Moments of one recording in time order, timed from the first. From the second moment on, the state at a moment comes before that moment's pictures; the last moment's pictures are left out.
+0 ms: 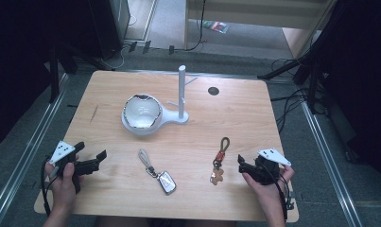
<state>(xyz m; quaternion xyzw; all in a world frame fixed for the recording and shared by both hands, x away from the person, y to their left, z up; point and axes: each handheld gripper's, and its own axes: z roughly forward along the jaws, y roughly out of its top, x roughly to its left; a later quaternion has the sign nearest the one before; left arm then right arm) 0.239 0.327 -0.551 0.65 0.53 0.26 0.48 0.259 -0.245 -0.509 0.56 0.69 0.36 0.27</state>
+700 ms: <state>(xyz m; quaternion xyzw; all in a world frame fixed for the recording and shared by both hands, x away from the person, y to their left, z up) 0.239 0.328 -0.551 0.65 0.53 0.26 0.48 0.283 -0.205 -0.492 0.57 0.76 0.24 0.21</state>
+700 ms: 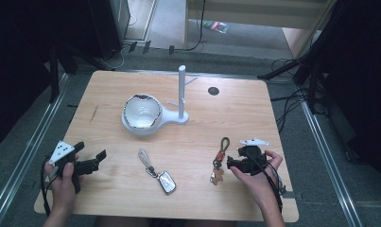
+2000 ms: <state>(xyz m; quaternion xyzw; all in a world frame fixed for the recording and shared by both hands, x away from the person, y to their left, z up) 0.239 0.327 -0.551 0.65 0.53 0.26 0.48 0.338 -0.150 -0.493 0.63 0.76 0.11 0.11</state>
